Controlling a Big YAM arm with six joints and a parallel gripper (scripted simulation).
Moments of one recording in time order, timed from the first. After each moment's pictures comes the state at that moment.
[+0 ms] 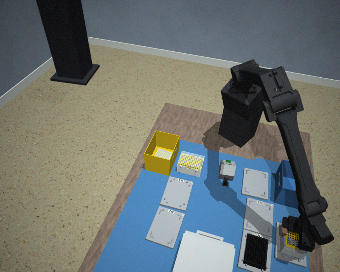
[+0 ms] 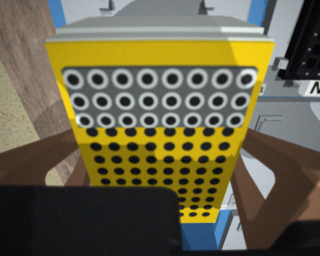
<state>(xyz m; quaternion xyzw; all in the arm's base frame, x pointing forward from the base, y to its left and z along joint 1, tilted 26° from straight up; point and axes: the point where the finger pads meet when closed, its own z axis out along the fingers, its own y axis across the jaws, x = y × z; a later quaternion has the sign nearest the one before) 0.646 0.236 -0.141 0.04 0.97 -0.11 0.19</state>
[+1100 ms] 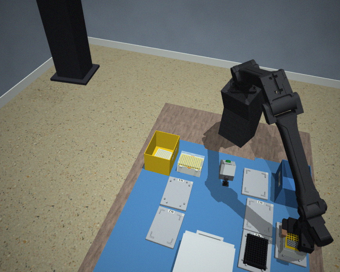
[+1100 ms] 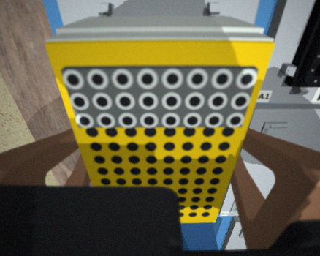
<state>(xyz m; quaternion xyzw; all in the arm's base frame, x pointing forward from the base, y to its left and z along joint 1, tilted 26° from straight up) 0.651 0.235 -0.149 0.04 0.97 -0.11 0.19</state>
